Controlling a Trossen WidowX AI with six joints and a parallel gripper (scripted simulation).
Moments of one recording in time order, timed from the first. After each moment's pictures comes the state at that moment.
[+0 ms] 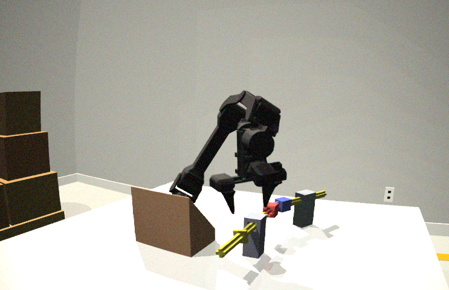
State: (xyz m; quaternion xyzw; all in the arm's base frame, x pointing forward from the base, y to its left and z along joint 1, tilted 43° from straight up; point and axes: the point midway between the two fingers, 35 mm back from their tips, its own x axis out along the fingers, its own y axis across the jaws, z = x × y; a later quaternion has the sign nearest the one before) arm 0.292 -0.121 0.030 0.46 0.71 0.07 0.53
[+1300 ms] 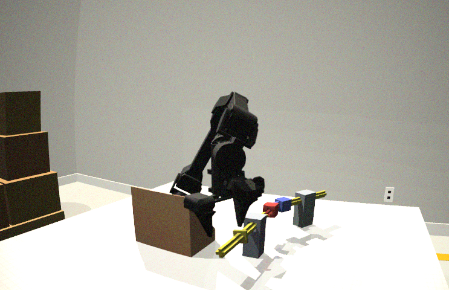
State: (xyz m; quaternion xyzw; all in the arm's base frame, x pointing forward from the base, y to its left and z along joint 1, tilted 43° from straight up) arm 0.283 -0.185 -0.056 0.35 0.69 0.15 0.61
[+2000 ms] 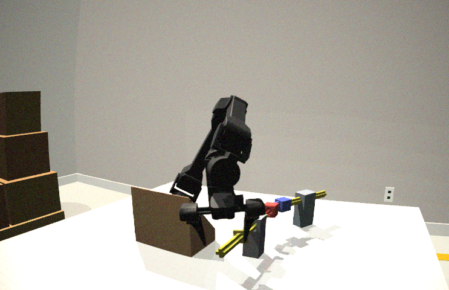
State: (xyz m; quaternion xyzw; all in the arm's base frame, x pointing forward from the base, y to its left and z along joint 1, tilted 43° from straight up) arm 0.280 -0.166 -0.082 0.56 0.68 -0.10 0.46
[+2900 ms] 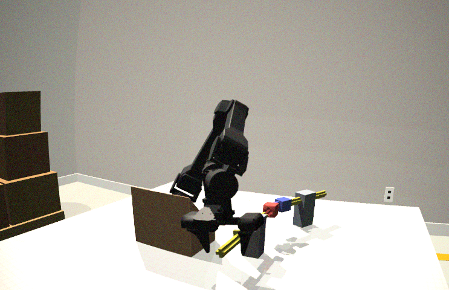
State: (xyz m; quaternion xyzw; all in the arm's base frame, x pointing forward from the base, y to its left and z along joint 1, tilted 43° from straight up) arm 0.279 -0.147 -0.102 0.67 0.62 -0.25 0.33
